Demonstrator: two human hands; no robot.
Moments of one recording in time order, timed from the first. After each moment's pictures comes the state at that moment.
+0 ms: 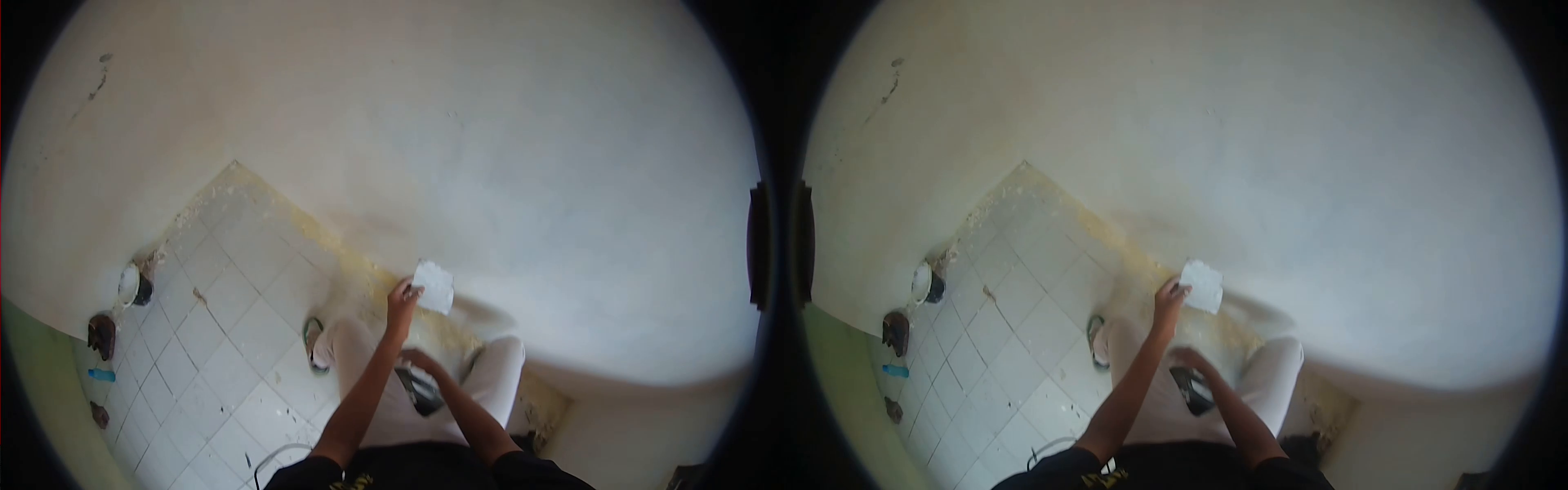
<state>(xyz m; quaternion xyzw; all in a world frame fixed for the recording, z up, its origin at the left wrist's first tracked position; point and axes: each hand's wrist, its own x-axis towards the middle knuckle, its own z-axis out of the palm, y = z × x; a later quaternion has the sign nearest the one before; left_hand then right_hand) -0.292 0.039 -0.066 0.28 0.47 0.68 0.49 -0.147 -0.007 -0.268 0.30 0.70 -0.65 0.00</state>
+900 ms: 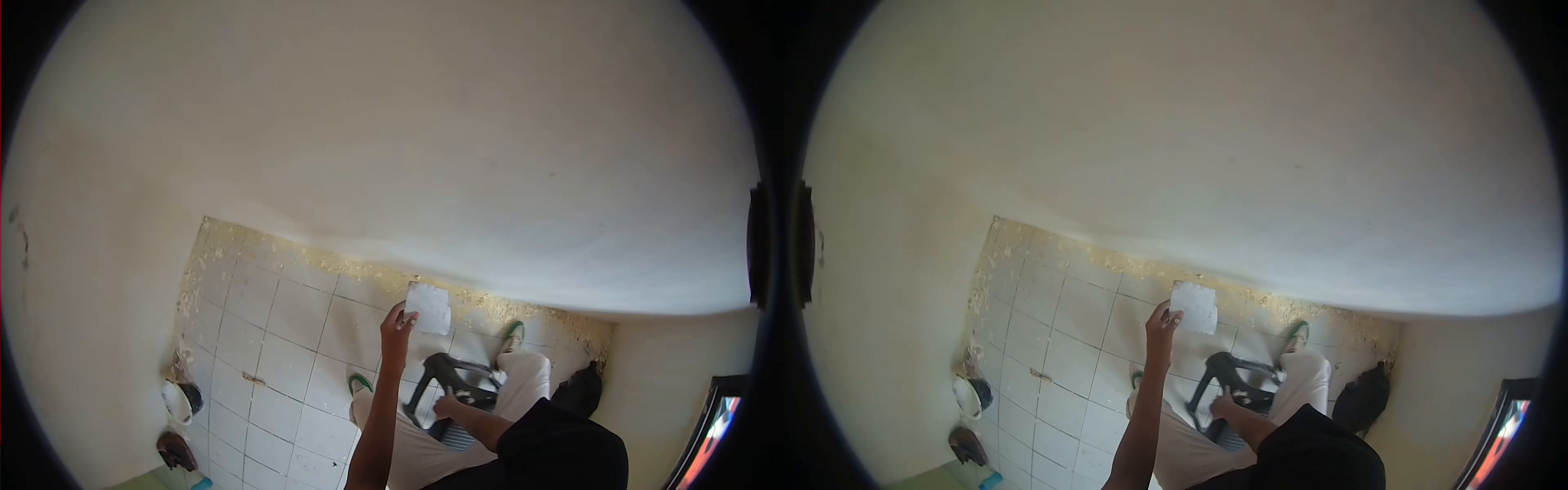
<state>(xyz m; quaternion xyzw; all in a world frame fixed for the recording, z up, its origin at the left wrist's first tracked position) -0.614 0.159 0.019 0.29 0.53 0.51 0.61 -0.447 -0.067 -0.213 0.24 0.76 -0.36 0.48</state>
